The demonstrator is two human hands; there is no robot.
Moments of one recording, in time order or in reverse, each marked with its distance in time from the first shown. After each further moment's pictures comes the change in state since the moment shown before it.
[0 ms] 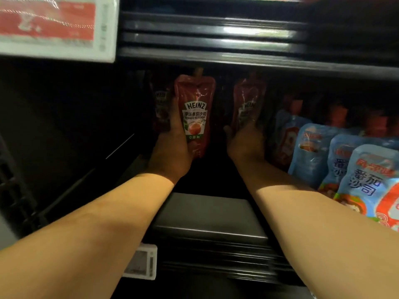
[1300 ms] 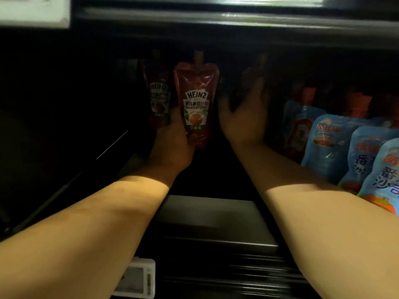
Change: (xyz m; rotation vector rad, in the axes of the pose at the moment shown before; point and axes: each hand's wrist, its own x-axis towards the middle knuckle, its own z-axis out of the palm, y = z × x) left_hand 0.025 -0.012 0.013 -0.024 -0.035 -0.048; right_hand 0.017 -0.024 0.008 0.222 0.173 -0.185
